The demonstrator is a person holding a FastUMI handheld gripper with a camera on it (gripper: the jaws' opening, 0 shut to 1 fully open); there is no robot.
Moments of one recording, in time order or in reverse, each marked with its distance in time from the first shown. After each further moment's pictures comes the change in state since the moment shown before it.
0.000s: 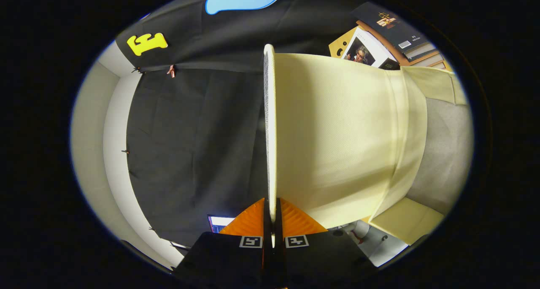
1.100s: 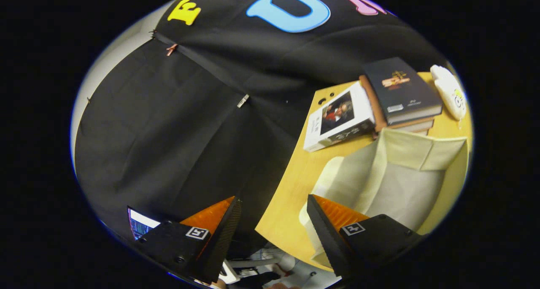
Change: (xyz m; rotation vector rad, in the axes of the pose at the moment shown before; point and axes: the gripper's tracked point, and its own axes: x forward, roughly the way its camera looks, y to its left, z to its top) arm -0.033 -0.053 0.044 -0.460 -0.310 -0.366
